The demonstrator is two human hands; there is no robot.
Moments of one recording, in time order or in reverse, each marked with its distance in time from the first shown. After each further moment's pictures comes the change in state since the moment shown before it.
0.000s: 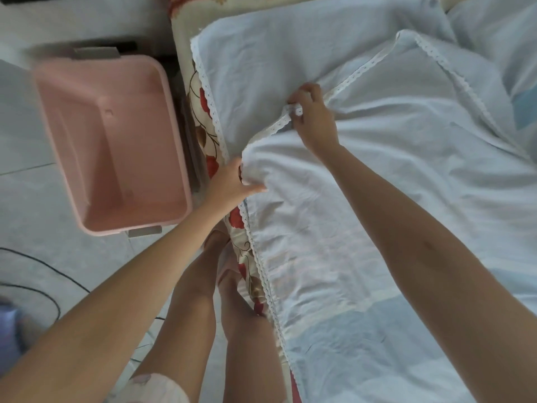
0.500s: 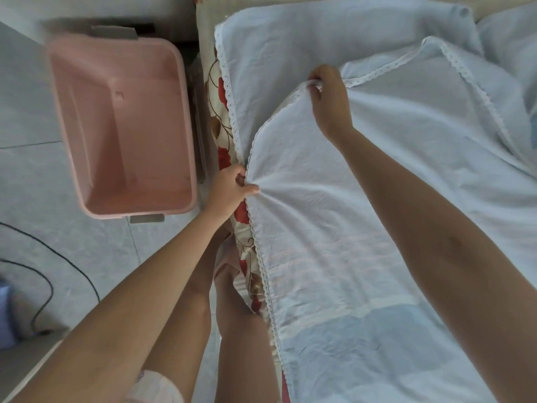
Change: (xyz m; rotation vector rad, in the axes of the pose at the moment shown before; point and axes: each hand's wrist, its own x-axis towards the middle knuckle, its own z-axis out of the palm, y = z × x) left_hand -0.022 -0.019 0.000 -0.170 0.124 -0.130; right_hand 0.034 -0.011 0.004 0.200 0.098 -0.010
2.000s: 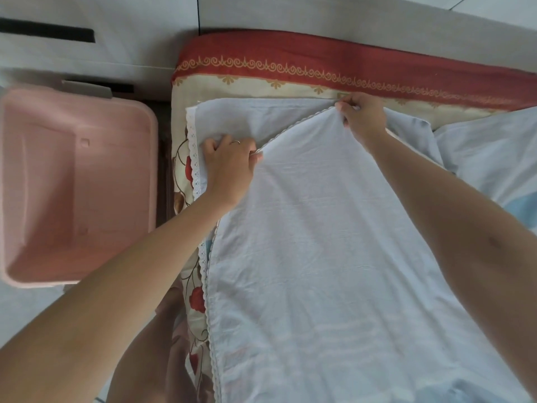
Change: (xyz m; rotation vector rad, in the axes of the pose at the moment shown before) left_hand 0.155 0.113 -0.002 0.593 0.455 0.363; right_hand 0.151 0.040 -0.089 -0.169 -0.012 0.174
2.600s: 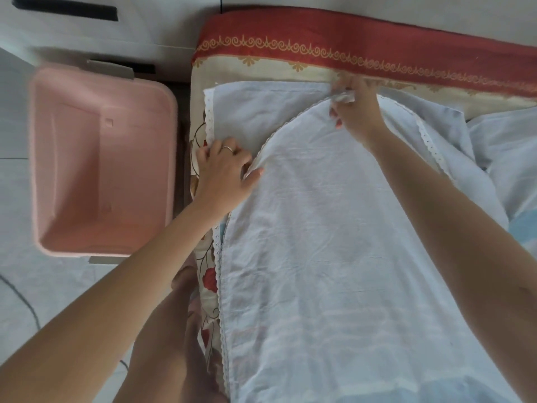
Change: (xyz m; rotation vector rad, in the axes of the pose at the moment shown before) left_hand -0.043 -0.027 -0.015 0.060 -0.068 0.056; right_hand -0.016 -0.025 0.028 0.193 -0.138 -0.055
